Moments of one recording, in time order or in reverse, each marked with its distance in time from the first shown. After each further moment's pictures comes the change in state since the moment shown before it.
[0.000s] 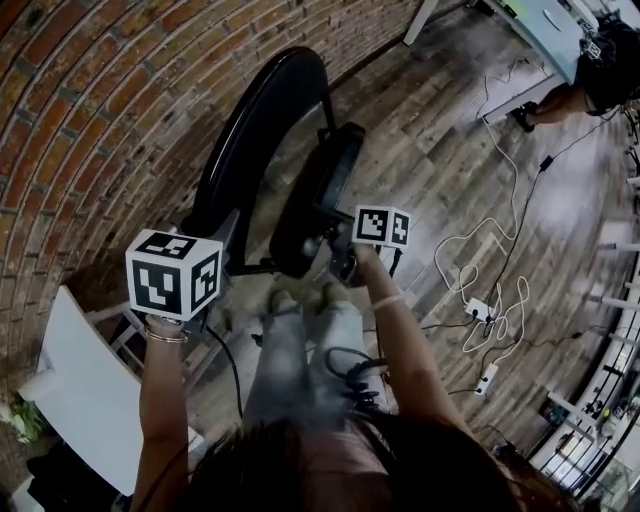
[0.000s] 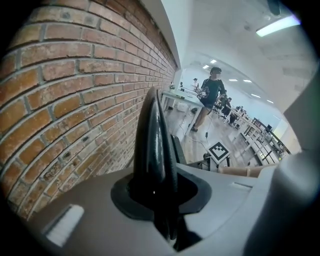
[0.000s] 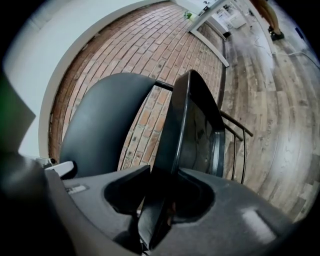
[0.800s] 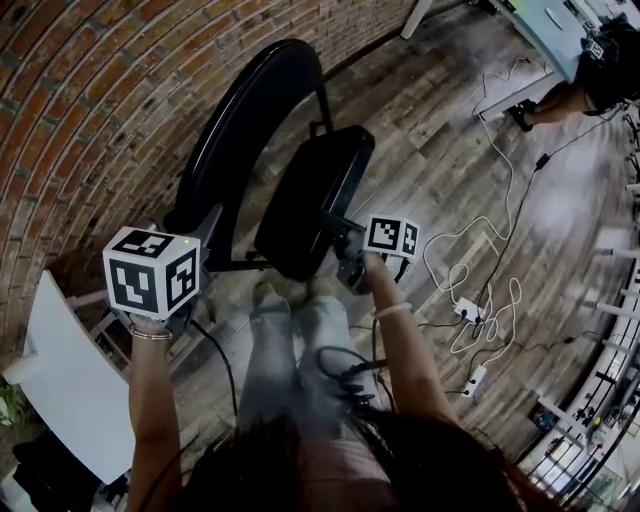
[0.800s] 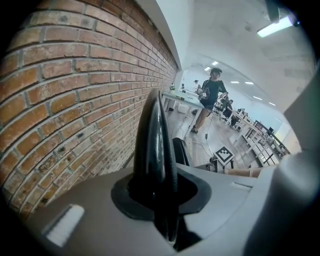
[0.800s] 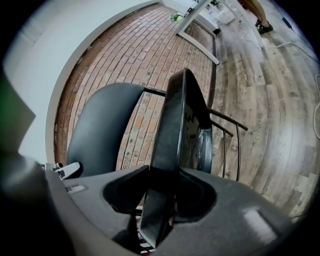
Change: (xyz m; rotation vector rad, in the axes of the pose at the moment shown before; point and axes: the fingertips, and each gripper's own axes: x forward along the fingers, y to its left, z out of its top) left arm 0.010 -0.033 -0.007 -0.024 -0.021 0.015; right arm -0.064 -0.052 -0.008 0.064 0.004 0.019
